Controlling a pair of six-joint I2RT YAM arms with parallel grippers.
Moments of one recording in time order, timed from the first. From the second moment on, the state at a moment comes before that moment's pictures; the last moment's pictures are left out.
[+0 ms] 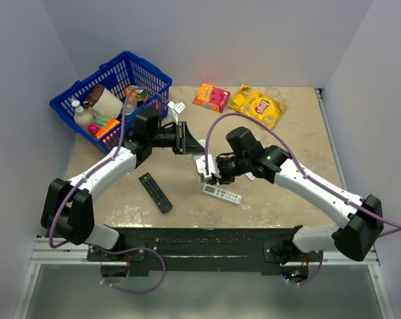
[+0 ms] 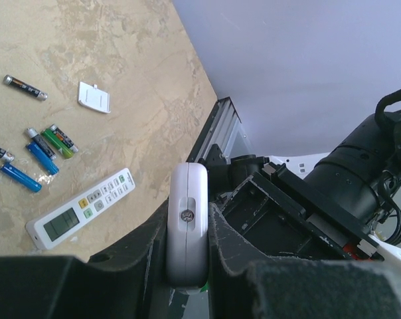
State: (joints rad) left arm -0.44 1.45 1.02 0.05 0.91 -0.76; right arm 0.78 1.31 1.15 -0.66 -0.58 -0.90
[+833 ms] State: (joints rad) left arm -0.41 1.49 1.00 0.15 0.91 -0.83; right arm 0.76 1.32 1.15 -0.64 -0.54 -0.89
